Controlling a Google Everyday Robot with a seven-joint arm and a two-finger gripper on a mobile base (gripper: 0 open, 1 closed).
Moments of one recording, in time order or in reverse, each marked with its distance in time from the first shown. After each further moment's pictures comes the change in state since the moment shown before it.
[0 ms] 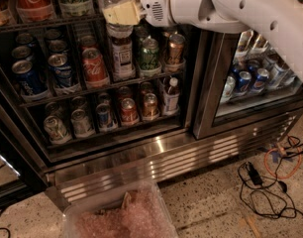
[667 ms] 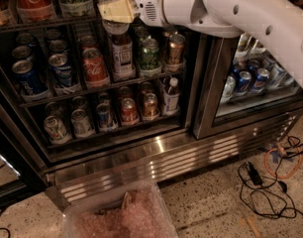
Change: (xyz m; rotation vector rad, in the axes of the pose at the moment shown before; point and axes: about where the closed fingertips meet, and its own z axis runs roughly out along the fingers) arm -0.009 0.000 0.005 0.071 -0.034 -0.019
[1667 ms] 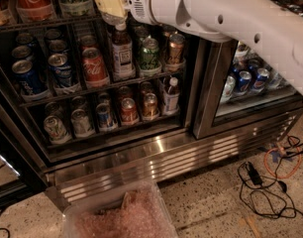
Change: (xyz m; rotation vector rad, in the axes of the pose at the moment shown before) arm -0.018 -0.004 0.009 0.155 -0.035 -0.048
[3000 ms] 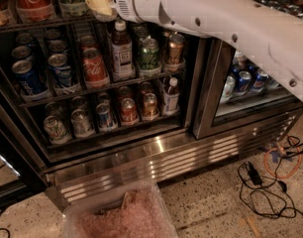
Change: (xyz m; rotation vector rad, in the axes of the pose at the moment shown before) arm -0.007 0.011 0.020 0.039 0.016 -0.063
